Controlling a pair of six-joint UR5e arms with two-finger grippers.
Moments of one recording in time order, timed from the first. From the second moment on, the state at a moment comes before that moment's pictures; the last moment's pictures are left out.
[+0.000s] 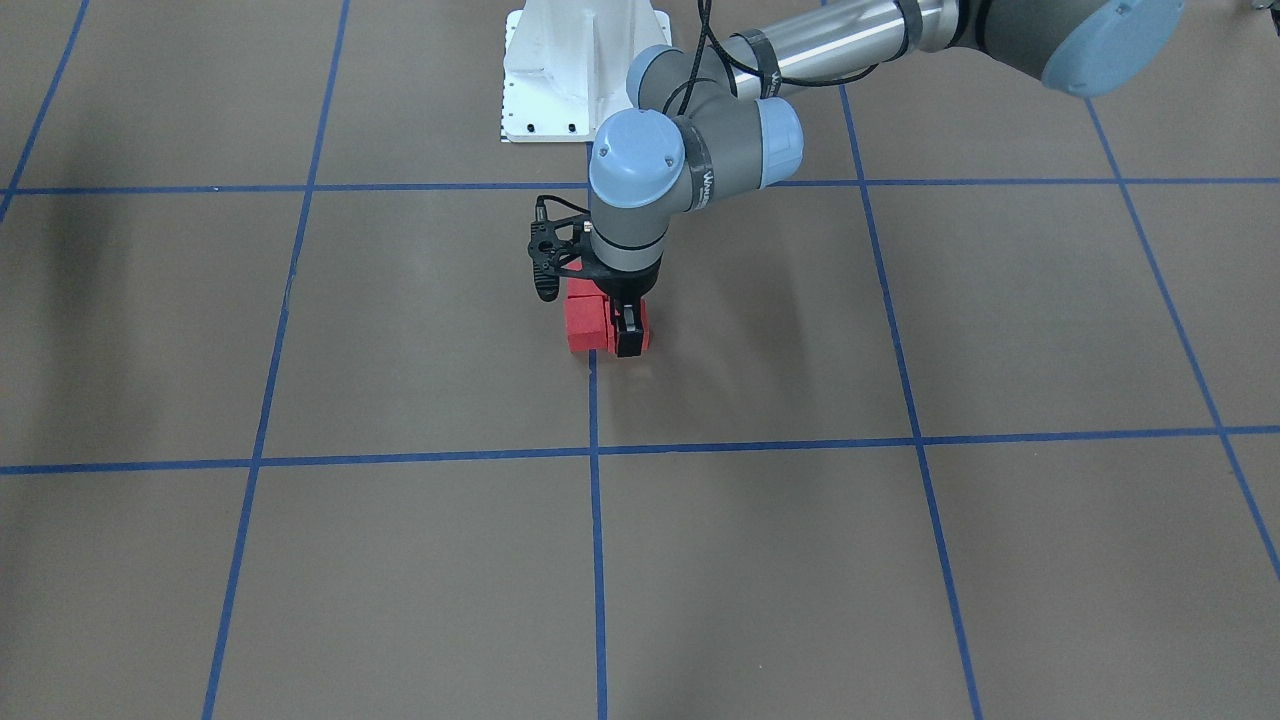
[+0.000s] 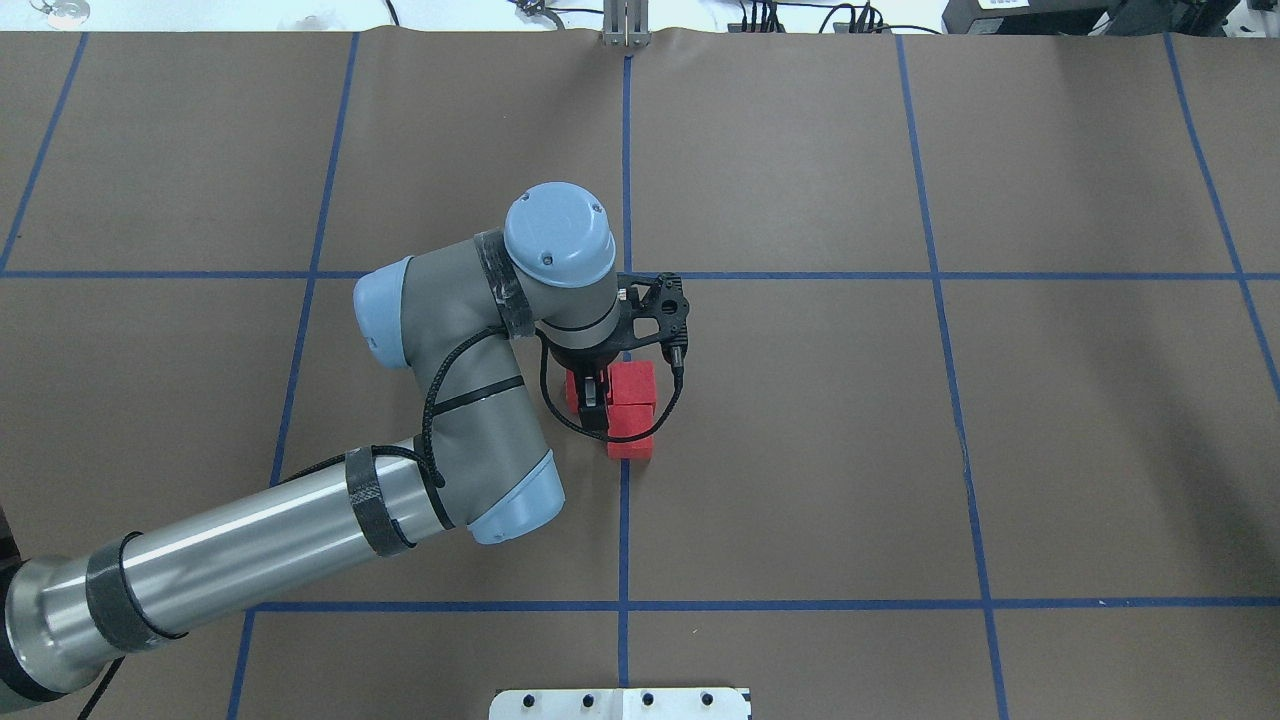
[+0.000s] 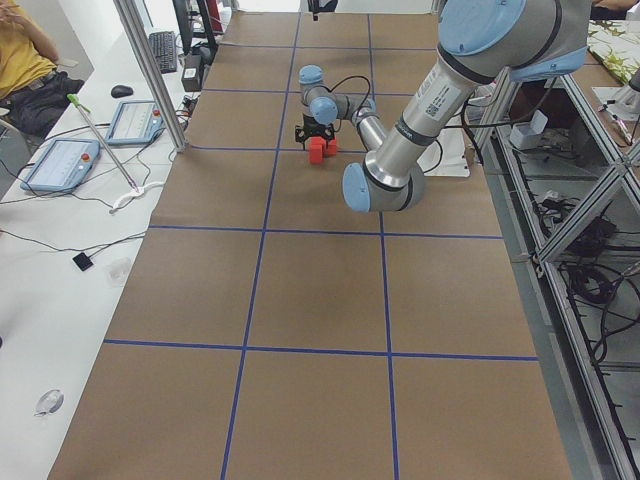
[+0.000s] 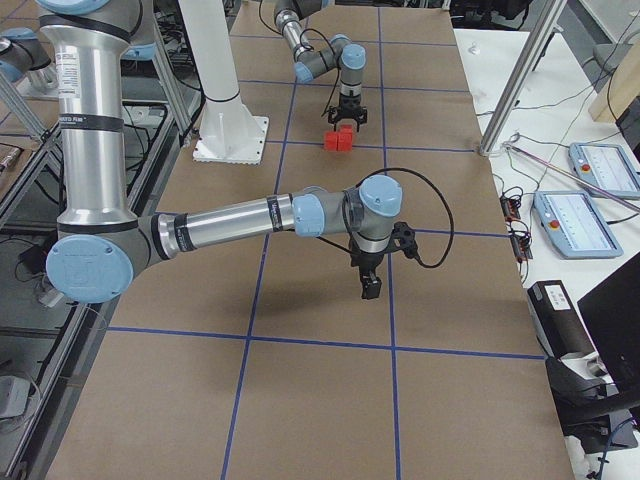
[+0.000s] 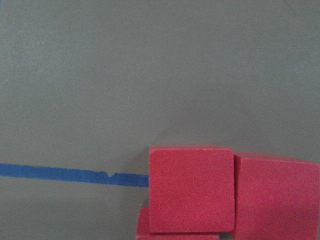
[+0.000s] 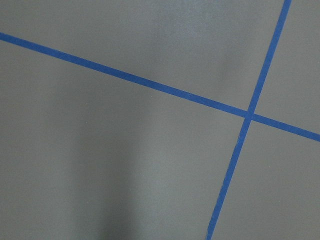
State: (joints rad) left arm -0.52 -2.44 -1.40 -1.65 -1.96 0.30; right arm 1.39 -1.58 1.80 -1.67 2.29 -0.08
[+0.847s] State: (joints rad) left arm -0.61 -2.43 -1.50 -1.59 -2.02 0.30; right arm 1.39 -1.58 1.80 -1.67 2.29 -0.08
